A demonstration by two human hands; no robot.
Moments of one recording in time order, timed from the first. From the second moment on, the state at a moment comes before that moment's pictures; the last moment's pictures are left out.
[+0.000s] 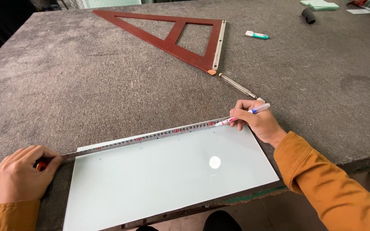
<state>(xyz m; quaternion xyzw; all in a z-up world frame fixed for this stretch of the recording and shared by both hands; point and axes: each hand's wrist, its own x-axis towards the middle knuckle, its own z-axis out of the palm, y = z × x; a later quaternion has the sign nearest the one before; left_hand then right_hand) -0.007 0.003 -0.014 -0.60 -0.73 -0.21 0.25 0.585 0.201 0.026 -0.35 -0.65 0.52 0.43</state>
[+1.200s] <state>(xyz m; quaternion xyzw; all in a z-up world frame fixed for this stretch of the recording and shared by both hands) -0.060 0.019 -0.074 -0.62 -0.68 -0.39 0.04 0.586 0.192 0.031 -0.39 -0.67 0.46 0.44</state>
